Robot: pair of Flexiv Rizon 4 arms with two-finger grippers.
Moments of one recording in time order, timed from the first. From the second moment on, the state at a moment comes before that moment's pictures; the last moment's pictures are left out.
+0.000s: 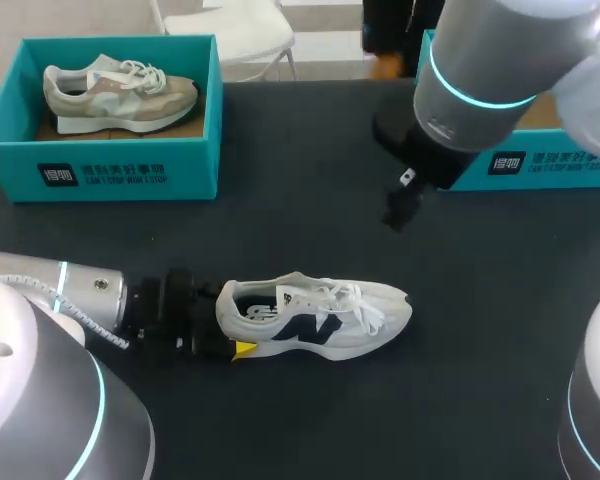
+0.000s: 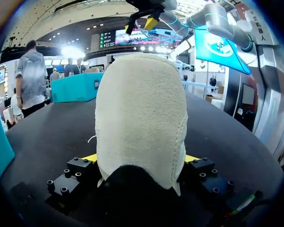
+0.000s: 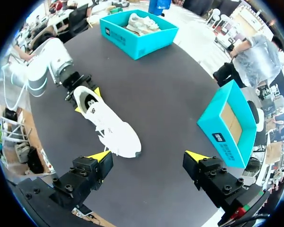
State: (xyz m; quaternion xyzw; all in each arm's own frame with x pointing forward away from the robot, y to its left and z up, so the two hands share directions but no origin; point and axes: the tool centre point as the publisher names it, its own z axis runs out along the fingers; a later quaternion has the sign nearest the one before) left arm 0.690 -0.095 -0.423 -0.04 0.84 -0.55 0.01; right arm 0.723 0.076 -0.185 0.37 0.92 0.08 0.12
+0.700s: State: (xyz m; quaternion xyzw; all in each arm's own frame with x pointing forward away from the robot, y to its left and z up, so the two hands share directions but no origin) left arm 0.690 -0.095 -0.423 -0.04 0.84 -0.55 0.01; right arm 0.693 0.148 -0.208 0.50 0.84 0.13 0.16
